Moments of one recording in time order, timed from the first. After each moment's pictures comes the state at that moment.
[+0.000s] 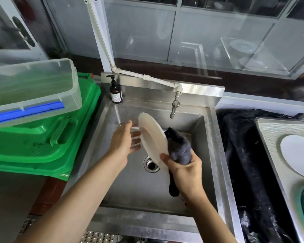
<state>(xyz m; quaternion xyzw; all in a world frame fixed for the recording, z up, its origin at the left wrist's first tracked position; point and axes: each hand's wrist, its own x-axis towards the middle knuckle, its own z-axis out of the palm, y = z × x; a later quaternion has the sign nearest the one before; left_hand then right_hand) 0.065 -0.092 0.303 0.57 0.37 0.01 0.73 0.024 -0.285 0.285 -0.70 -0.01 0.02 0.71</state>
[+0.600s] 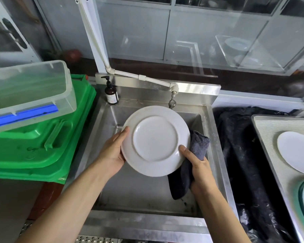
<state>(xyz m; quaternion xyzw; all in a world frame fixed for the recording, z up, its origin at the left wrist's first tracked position) 0.048 -0.075 0.288 0.49 0.29 -0.05 0.82 0.050 -0.318 0.276 -0.52 0.20 0.13 0.82</state>
